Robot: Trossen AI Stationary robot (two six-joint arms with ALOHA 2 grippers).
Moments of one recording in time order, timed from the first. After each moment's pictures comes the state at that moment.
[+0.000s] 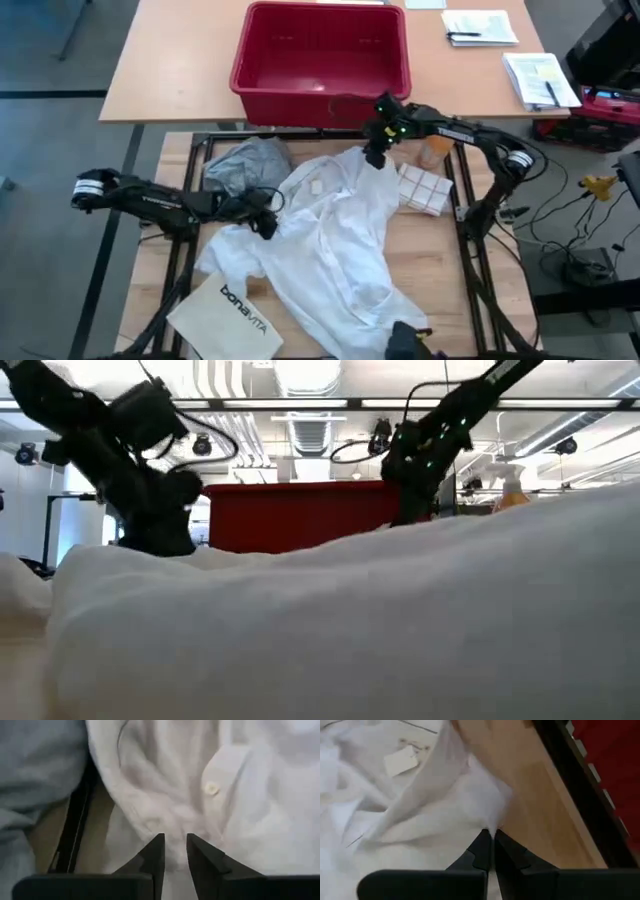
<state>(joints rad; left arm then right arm) 0.05 1.21 0.40 -0.04 -0.20 -0.71 -0.75 1.71 1.27 -0.59 -0.36 -0.30</state>
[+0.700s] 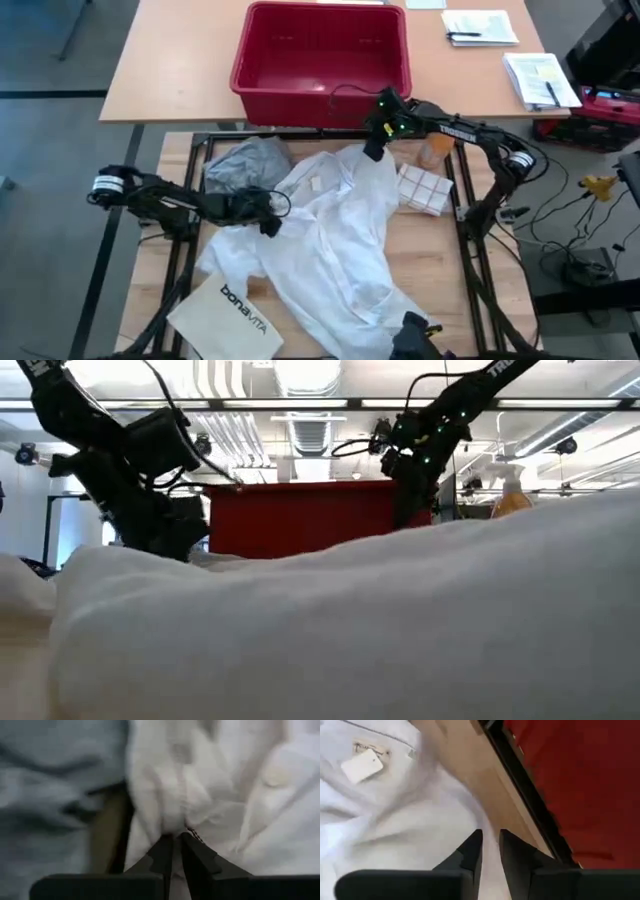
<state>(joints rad) 0.06 1.40 0.42 -0.15 -0.42 -0.75 -0.77 1.66 1.31 -0.63 -0.18 -0.29</state>
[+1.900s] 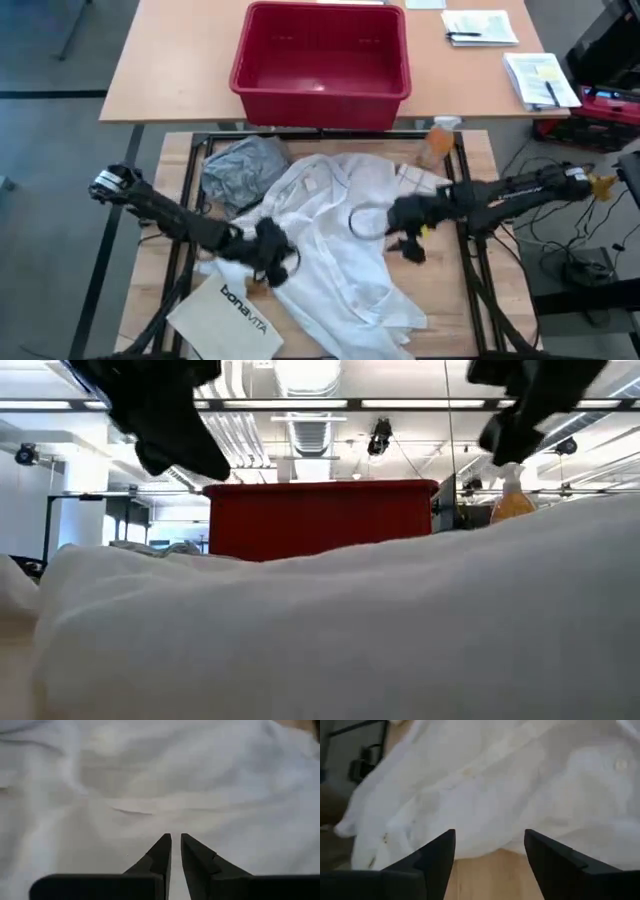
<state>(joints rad) -0.49 1.42 0.87 -0.26 -0.46 -0.65 0.21 1.08 0.83 -0.61 -0.09 0.40</state>
